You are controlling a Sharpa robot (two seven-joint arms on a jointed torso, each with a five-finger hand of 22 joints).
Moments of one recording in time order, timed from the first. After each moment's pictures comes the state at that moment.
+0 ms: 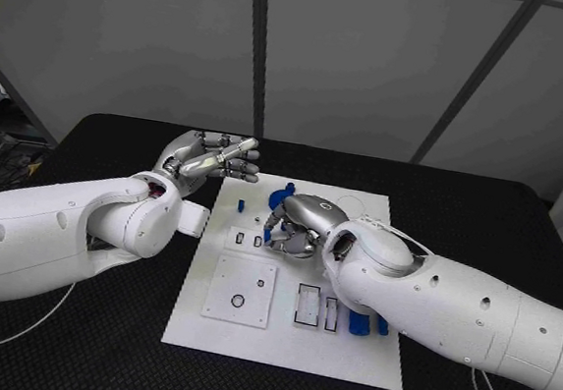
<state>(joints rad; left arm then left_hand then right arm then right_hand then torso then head) 1.09 -0.90 0.10 1.55 -0.09 -0.38 0.42 1.39 0.01 0.12 0.12 0.14 0.92 0.22 0.08 0.07 1.01 0.17 0.08 0.07 1.13 0.11 0.15 0.27 0.19 0.98 0.21 0.42 0.17 1.14 -0.48 -0.02 1.42 -1.57 -0.29 -0.22 1.42 -0.01 0.19 0.08 0.21 1.06 0.13 0.15 0.09 1.40 0.03 1.34 1.31 1.46 -0.03 1.54 1.31 0.10 1.33 0.07 1.33 1.09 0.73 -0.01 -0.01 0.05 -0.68</state>
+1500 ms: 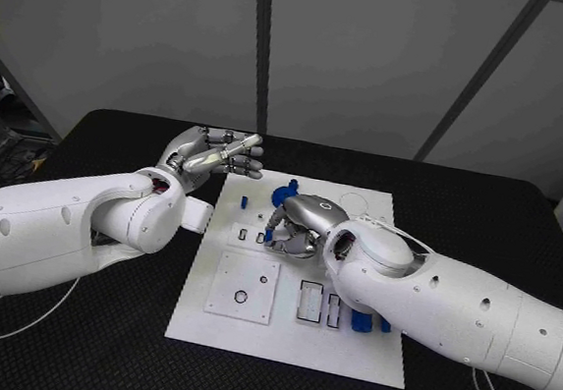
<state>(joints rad) 1.09 -0.90 0.10 1.55 -0.09 -0.38 0.42 1.39 0.01 0.12 0.12 0.14 0.92 0.22 0.08 0.07 1.01 0.17 0.08 0.07 1.13 0.11 0.15 0.27 0.19 0.98 0.21 0.42 0.17 1.13 -0.47 -0.02 1.41 -1.61 -0.26 -0.23 1.39 -0.03 0.19 0.08 0.21 1.06 0.13 0.15 0.10 1.39 0.04 1.33 1.31 1.46 -0.03 1.54 1.31 0.10 1.33 0.07 1.33 1.08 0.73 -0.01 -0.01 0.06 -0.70</state>
